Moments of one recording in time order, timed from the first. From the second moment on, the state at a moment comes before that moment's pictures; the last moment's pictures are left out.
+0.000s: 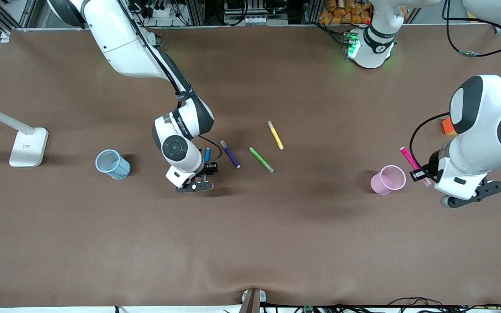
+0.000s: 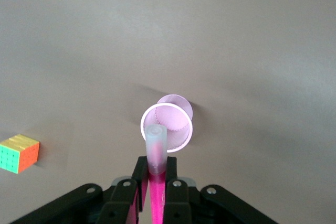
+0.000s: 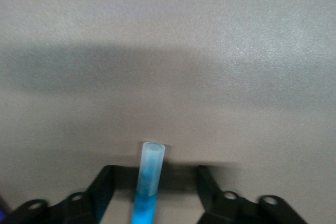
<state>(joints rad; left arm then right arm) -0.12 0.37 -0.02 -1.47 0.14 1.74 -0.55 0.56 0.69 -0.04 -1.74 0.13 2.38 0.34</state>
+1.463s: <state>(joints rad) -0.13 0.54 -0.02 -1.48 0.38 1.80 -1.23 0.50 0.52 -0.05 -1.69 0.13 2.34 -0.26</state>
